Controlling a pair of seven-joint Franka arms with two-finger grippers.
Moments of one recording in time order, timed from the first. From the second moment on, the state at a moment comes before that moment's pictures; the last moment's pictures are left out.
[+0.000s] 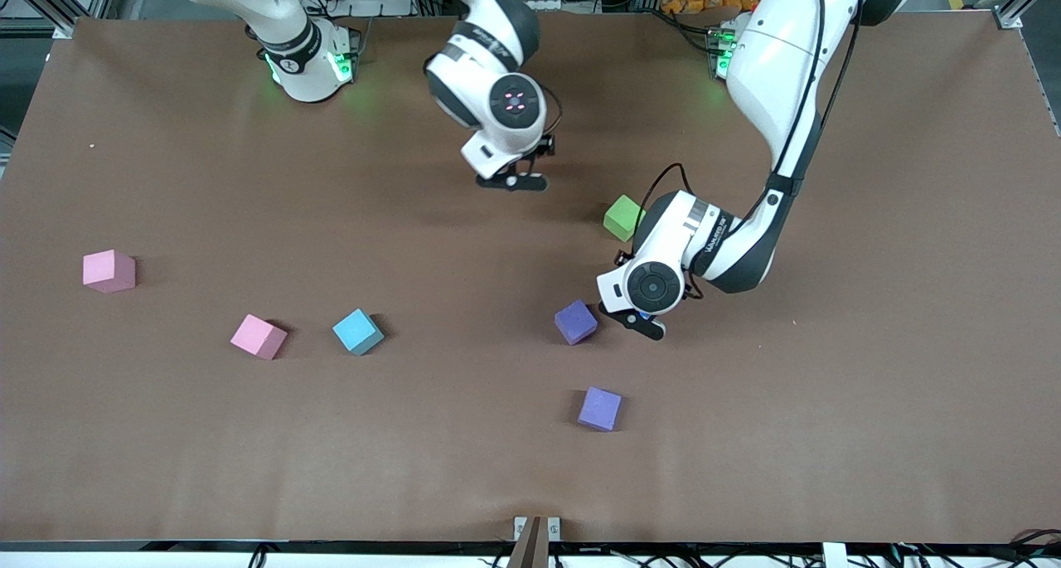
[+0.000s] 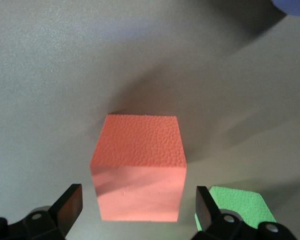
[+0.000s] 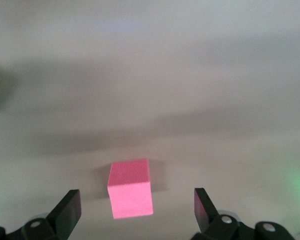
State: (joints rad) left arm -0.48 0.76 -0.06 -1.49 0.02 1.83 -0.03; right arm 0.55 0.42 0.34 -1.78 0.11 1.93 0.93
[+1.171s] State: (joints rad) left arm -0.50 0.73 -0.06 -1.40 -0.03 1.75 -0.40; right arm 0.03 0.55 0.31 -1.72 -0.22 2.13 0.05
